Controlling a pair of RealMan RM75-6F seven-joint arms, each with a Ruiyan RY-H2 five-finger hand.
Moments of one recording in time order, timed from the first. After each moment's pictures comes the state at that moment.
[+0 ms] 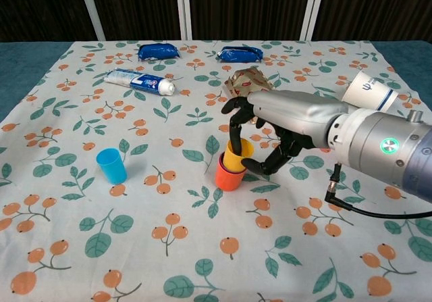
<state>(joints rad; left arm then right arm) -0.18 -1.28 -0.13 -1.38 1.40 1.50 -0.01 0.71 -1.61 0.16 -1.77 -1.06 0.98 -0.52</state>
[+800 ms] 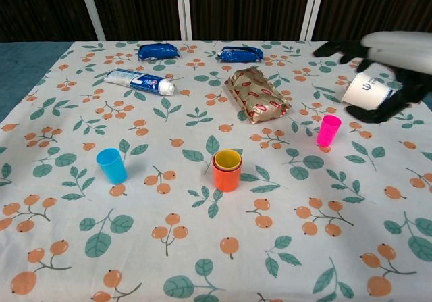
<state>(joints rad) -0.18 -1.28 -0.11 -1.40 1.43 1.48 0.00 0.55 -1.24 0.11 -1.96 -1.11 1.18 -0.48</state>
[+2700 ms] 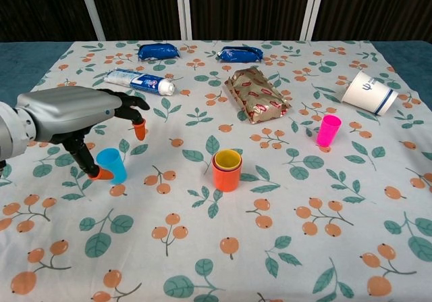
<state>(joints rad) -0.66 -1.48 -0.10 -1.76 1.00 0.98 0.74 0.16 -1.25 -0.01 -1.57 -1.39 1.47 -0.10</state>
